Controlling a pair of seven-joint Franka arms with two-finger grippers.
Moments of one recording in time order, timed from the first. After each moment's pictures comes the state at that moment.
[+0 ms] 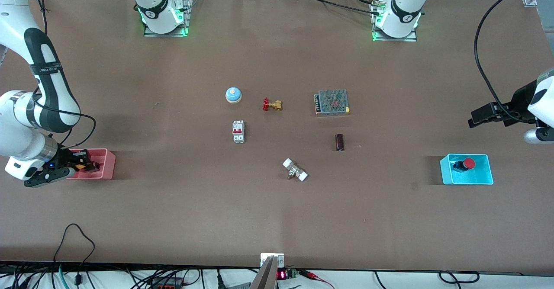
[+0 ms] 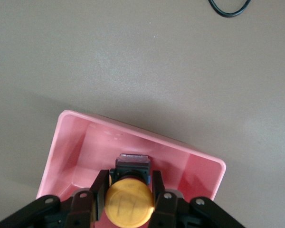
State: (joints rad) left arm 0.04 0.19 0.00 -1.47 -0.06 1.66 -0.05; right arm -0.39 0.65 0.19 -1.64 -0.18 2.35 -0.47
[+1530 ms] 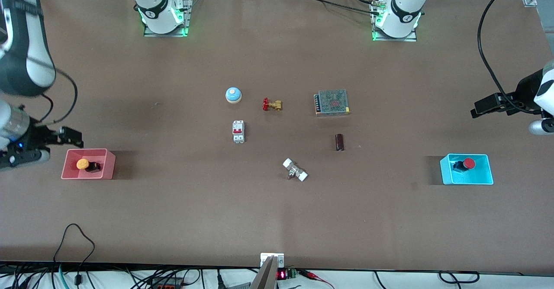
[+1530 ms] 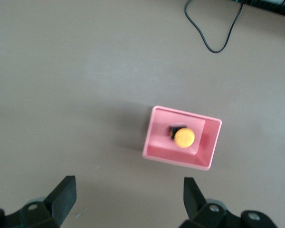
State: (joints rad) left arm 0.05 0.17 -0.01 -1.47 -0.06 1.60 -0.07; right arm -0.24 0.26 0.21 -1.58 -0.10 1.89 -0.24
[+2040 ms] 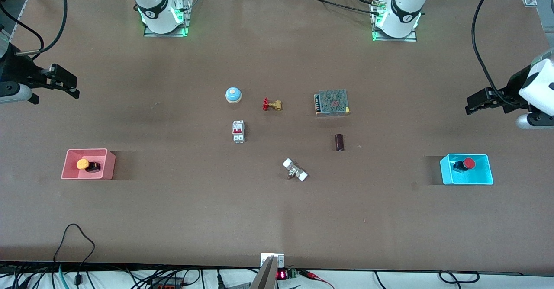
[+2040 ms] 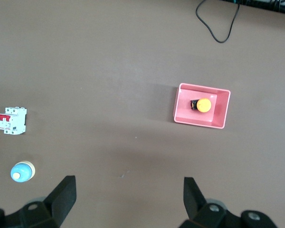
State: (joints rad) left arm 0.04 0.15 -0.06 -1.47 0.00 1.60 -0.07; right arm -0.03 0.04 0.05 -1.59 -0.02 1.69 -0.13
